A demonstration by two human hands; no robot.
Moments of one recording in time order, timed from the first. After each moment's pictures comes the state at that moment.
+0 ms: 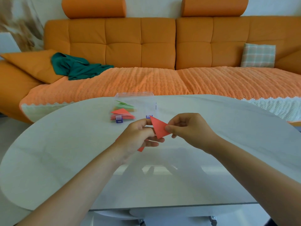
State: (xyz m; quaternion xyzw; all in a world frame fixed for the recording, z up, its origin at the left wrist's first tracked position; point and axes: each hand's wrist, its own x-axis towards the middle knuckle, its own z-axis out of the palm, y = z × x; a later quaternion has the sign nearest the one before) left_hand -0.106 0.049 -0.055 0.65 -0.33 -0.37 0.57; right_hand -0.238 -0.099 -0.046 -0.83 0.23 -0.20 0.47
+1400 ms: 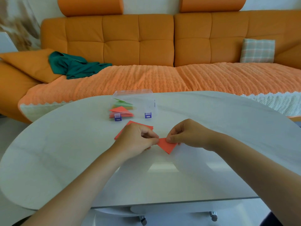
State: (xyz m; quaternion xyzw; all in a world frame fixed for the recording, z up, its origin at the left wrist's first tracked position) left_hand -0.101 0.048 -0.076 0.78 -0.41 -0.22 0.42; right_hand -0.238 -0.113 -0.060 -0.86 0.26 -0.01 0.44
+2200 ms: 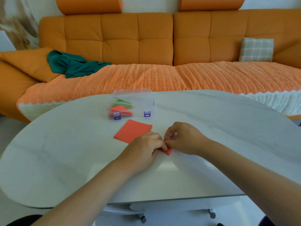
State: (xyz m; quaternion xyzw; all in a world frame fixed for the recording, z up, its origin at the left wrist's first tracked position) left_hand -0.111 0.050 -0.110 0.69 -0.67 -0.02 0.27; right_hand -0.233 -0.101 -0.081 -0.93 0.24 -0.05 0.26
